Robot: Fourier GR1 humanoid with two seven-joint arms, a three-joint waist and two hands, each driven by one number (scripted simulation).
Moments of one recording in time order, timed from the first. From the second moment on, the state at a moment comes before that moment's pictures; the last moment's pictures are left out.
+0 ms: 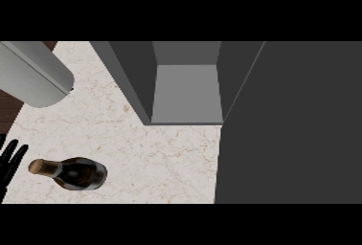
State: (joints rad) left arm 0.28 0.20 0.39 -1.76 0.61 -0.51 0.02; right arm -0.05 -0.13 0.08 -2.48 -0.15 0.06 0.61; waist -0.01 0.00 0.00
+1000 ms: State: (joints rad) left arm 0.17 0.18 0.38 -1.40 0.39 -0.65 -0.24; right arm -0.07 -0.11 0.06 -2.48 -0.13 0.09 0.62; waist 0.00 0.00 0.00
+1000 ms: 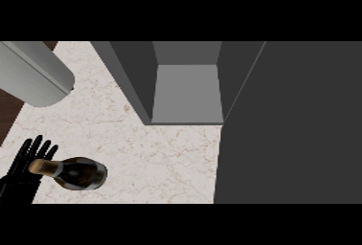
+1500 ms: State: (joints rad) left arm 0.11 0.16 0.36 -1.24 0.27 -0.65 -0.38; right arm -0.07 -0.10 0.07 -2.49 -0.13 0.09 0.64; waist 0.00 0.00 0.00
